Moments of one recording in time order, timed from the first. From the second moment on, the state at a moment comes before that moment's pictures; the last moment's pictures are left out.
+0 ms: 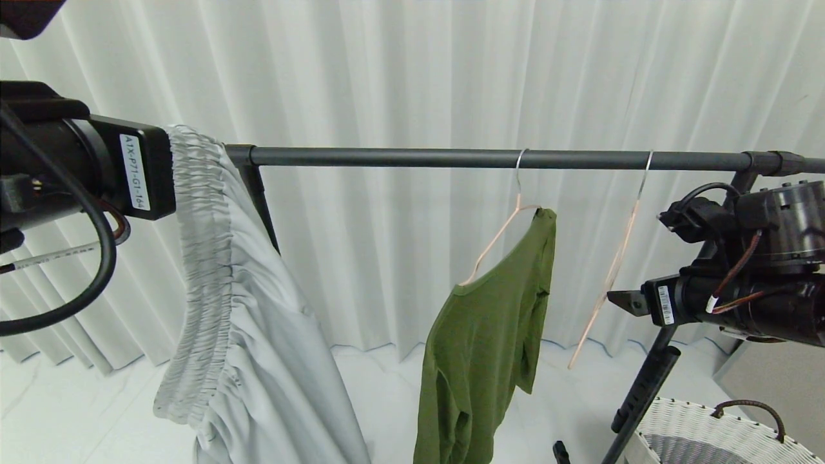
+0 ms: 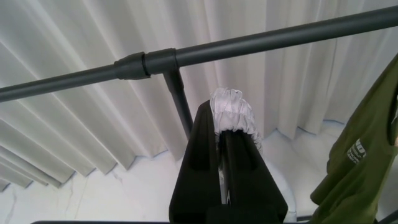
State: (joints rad) left arm -0.61 1.23 -1.18 0.11 0.53 0.16; right arm 0.42 1.51 -0.87 -0.09 -0.21 0.06
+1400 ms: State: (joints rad) left arm -0.61 1.24 -1.19 0.11 0.53 0.16; right arm 0.44 1.58 -0.94 -0.09 -0.21 0.06
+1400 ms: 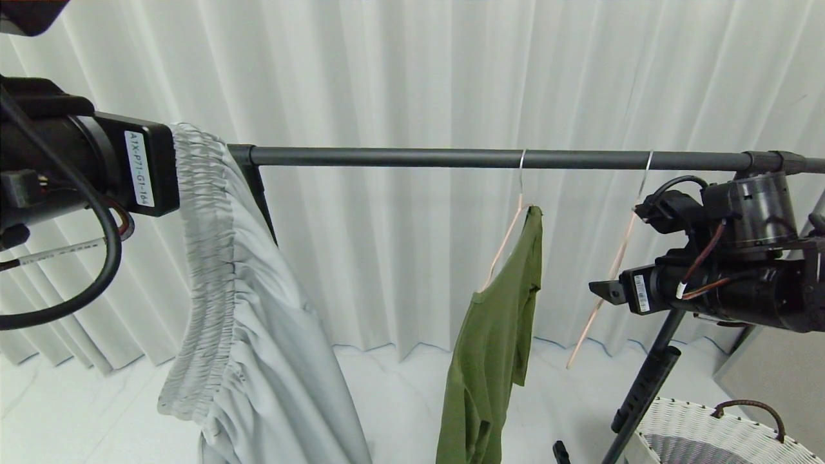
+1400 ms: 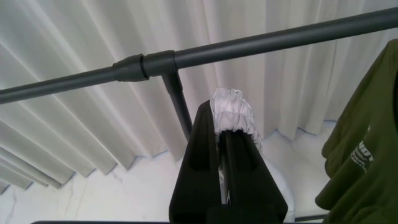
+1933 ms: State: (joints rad) left arm -0.61 1.24 -1.19 0.11 0.53 0.17; right arm 0.44 1.55 -0.90 -0.09 -0.21 0.07
